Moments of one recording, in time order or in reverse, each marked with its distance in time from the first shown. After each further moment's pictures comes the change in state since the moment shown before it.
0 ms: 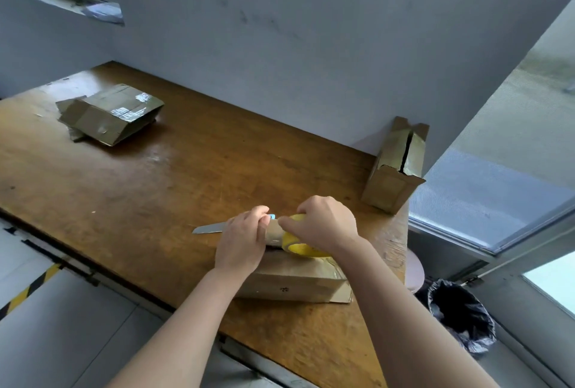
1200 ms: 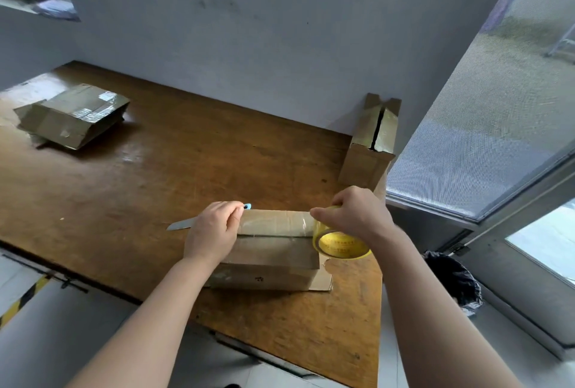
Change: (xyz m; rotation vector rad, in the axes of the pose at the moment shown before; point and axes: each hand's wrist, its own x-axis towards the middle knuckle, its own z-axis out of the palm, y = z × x) left_hand 0.004 -0.002 0.002 0.005 -0.002 0.128; right_hand -0.027 0.107 -0.023 0.136 0.051 0.167
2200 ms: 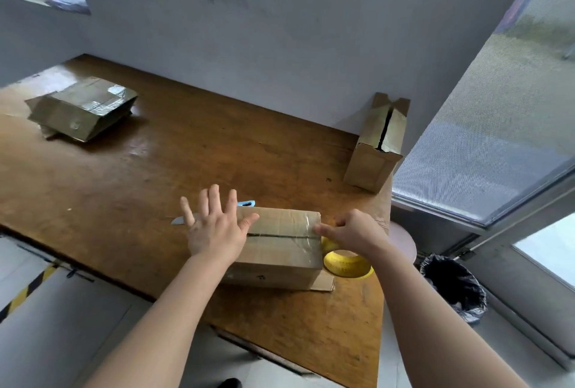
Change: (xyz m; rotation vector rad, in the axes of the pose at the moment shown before) left_hand -0.002 0.014 0.001 0.626 -0.190 -0.234; right_hand 0.008 0.036 0.048 0.075 -0.237 0.135
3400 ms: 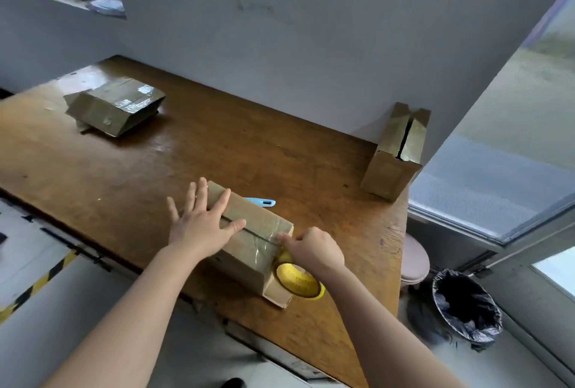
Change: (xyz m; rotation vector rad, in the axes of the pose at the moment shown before) left_hand 0.003 -0.069 -0.009 -0.041 -0.183 0.019; right_hand -0.025 -0.081 0.070 0.049 -0.004 0.010
